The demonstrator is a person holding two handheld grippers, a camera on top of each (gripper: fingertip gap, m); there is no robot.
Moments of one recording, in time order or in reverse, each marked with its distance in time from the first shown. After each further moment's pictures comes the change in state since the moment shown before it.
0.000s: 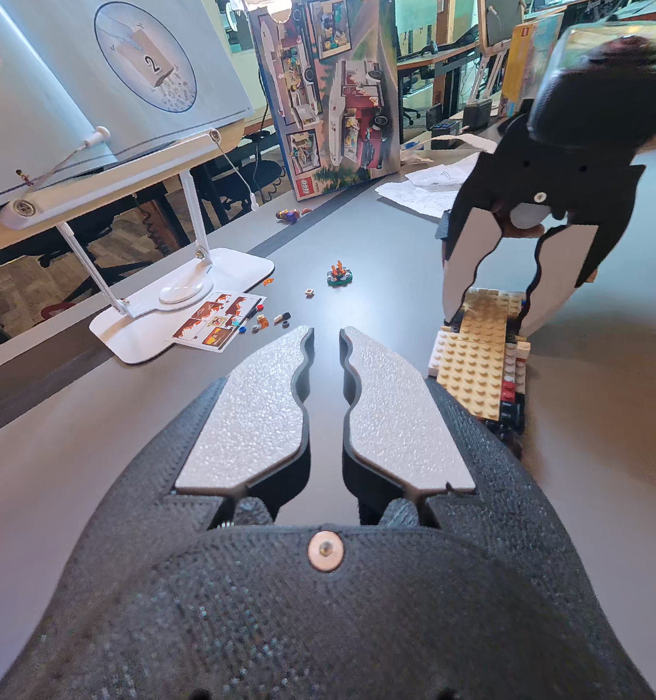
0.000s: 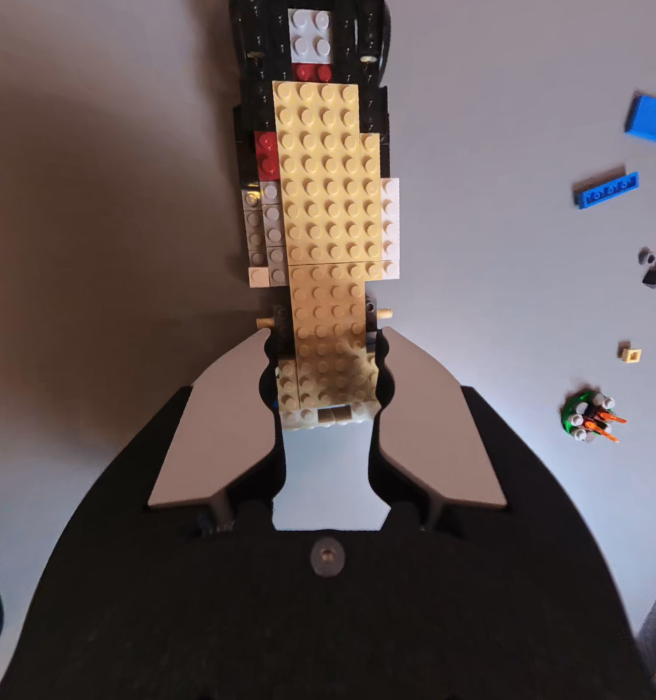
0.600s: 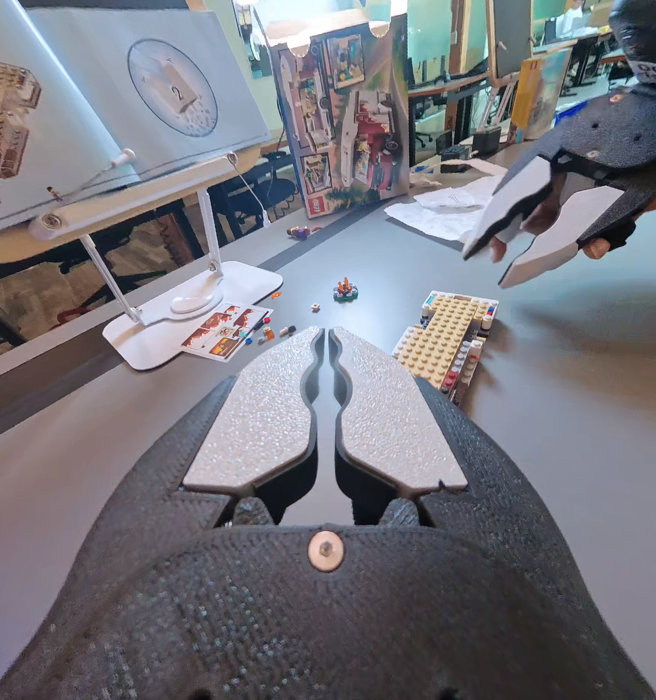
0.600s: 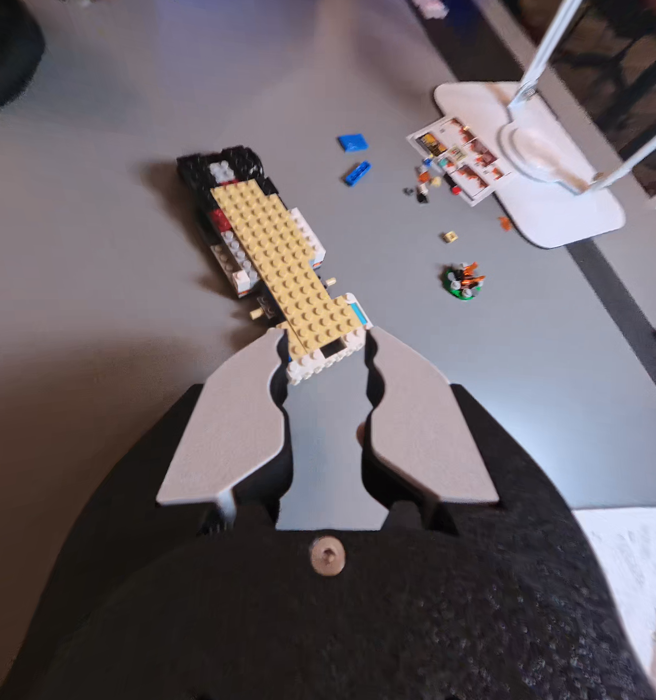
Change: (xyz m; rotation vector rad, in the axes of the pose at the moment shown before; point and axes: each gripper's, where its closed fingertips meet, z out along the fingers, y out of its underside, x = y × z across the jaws) left arm -0.001 -0.009 0.000 0.044 -0.040 -0.017; right arm 0.028 0.032 -0.056 0.399 0.393 0.420
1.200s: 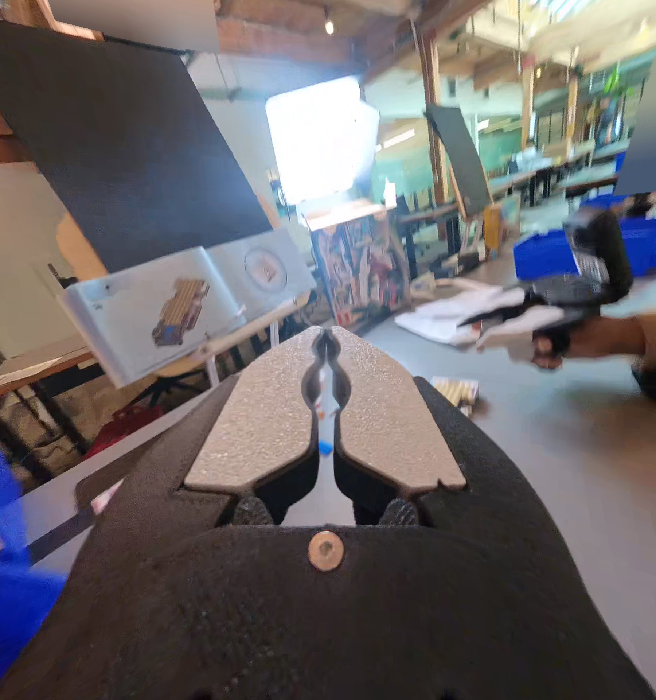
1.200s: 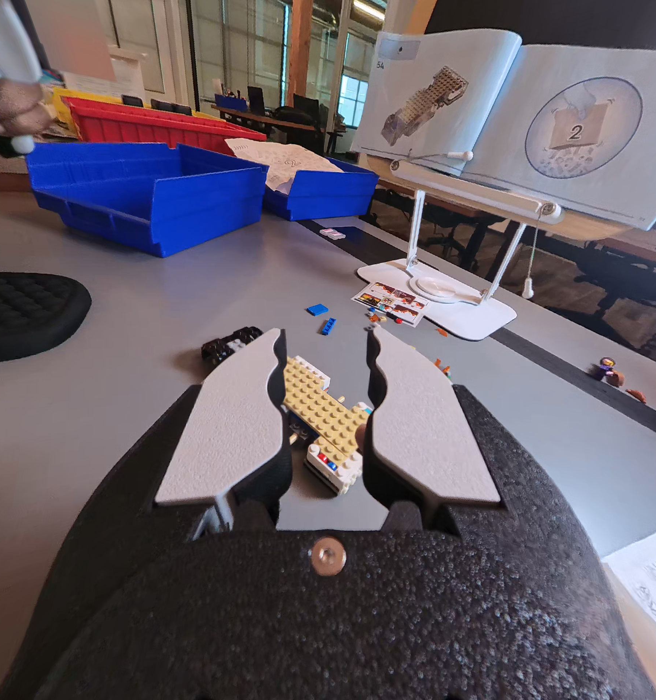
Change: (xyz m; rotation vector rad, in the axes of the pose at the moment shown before) left arm -0.032 -0.104 -0.120 0.301 -0.029 0.072; right arm -0.010 -0.067 -0.032 0.533 0.274 0.195
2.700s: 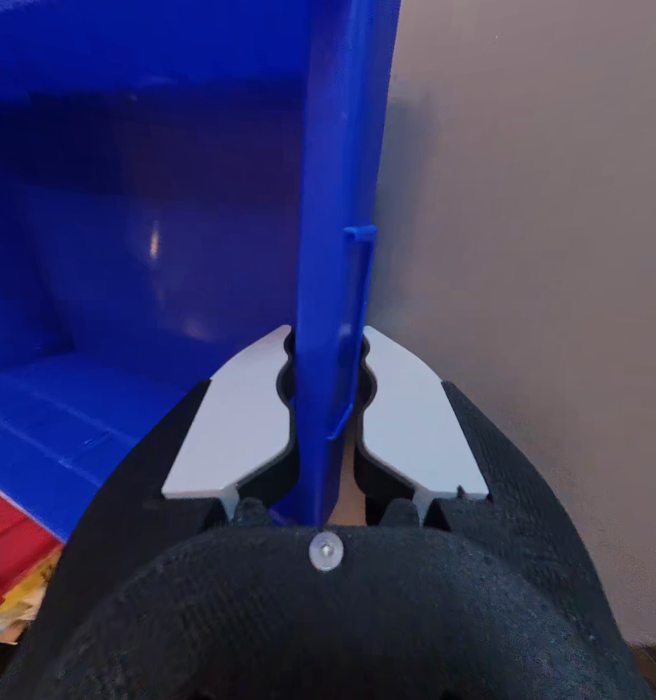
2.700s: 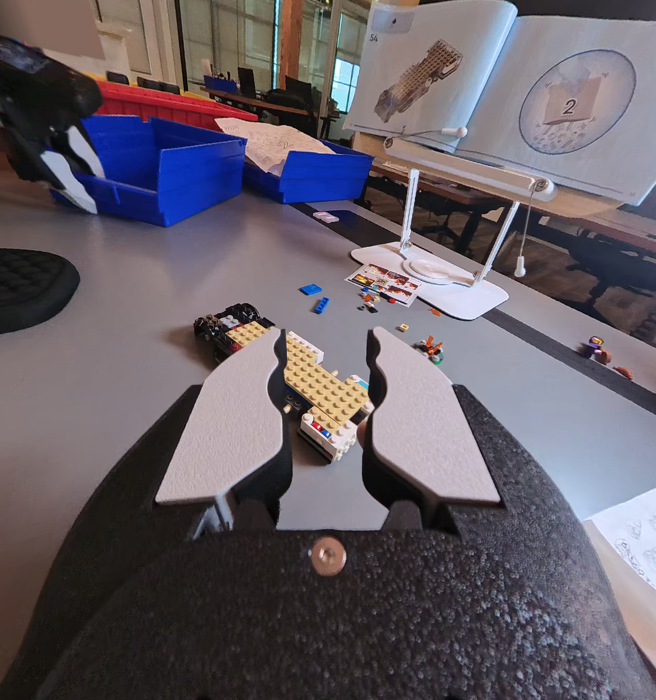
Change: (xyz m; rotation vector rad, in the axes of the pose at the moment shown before) left arm -0.120 0.241 -0.201 -1.547 -0.087 0.178; right arm 0.003 0.018 -0.011 -0.033 0.015 -0.006
